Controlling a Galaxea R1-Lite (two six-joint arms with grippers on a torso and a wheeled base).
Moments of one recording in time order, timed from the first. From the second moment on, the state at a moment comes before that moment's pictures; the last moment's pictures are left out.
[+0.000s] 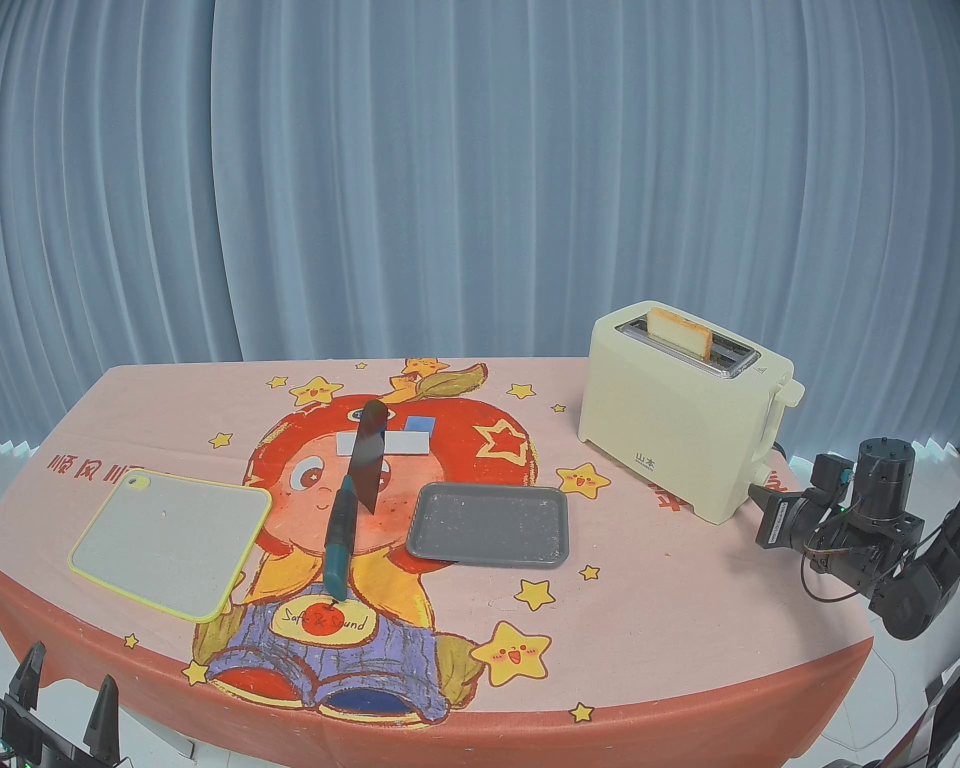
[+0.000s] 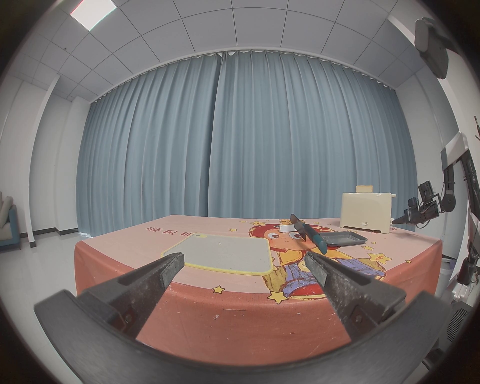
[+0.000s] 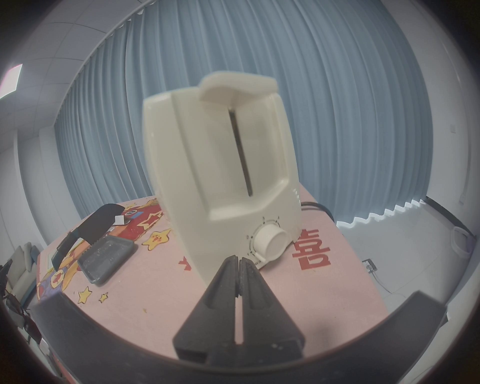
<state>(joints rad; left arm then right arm) 0.00 0.02 -0.02 0.00 0.03 -0.02 0.22 1.85 -0.30 -1.16 -0.03 0.23</state>
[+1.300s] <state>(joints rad) 0.00 0.02 -0.02 0.00 0.03 -0.02 0.36 1.48 -0.30 -1.14 -0.12 0.14</state>
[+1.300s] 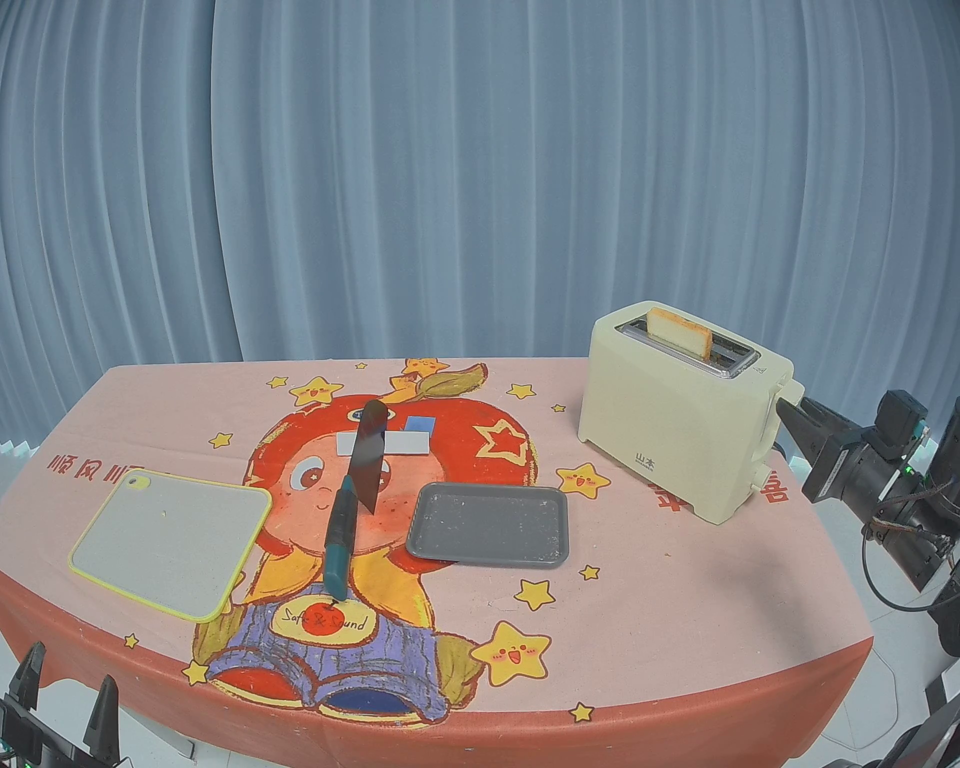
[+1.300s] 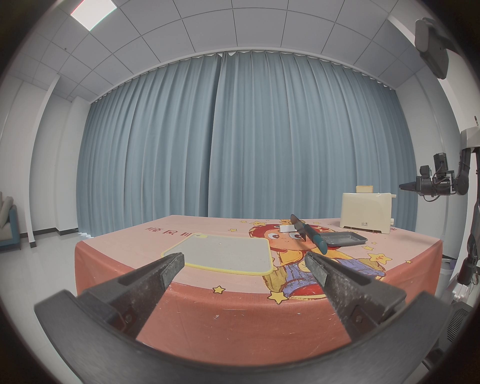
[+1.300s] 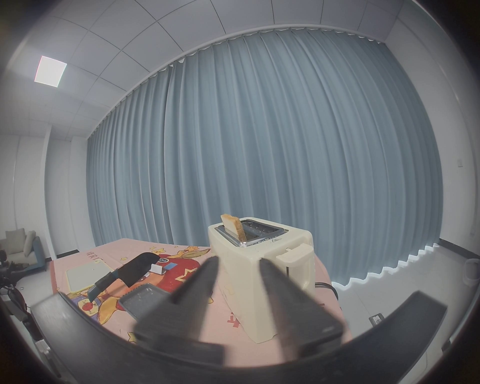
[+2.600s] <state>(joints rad) 0.00 0.02 -0.02 0.00 0.03 -0.02 0.26 1.51 -0.76 -0.67 0.10 -0.05</state>
